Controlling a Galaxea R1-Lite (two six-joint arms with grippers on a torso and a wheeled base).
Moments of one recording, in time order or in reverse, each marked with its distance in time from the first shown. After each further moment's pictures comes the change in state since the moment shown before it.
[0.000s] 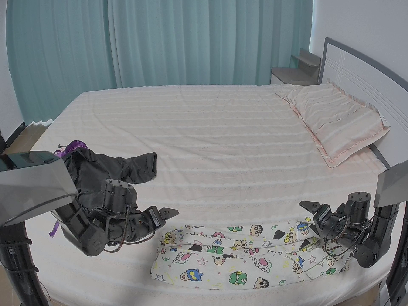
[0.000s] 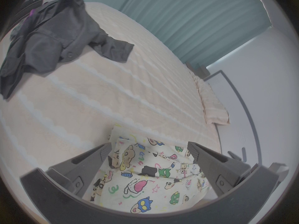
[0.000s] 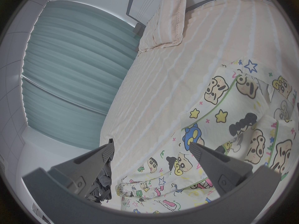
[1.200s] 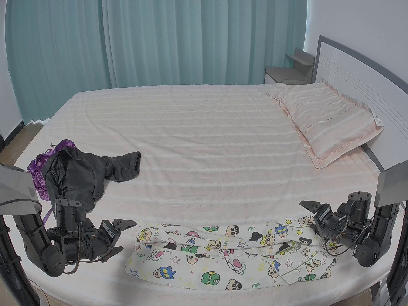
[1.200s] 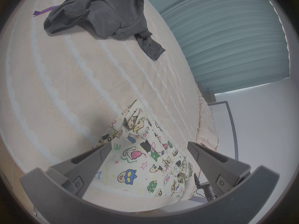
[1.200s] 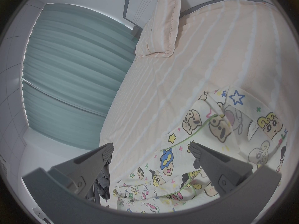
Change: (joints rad) left arm 0.229 -0.111 0.432 -0.313 -0.143 -0.240; right arm -0.008 0.001 -0.002 0.000 0.009 0.004
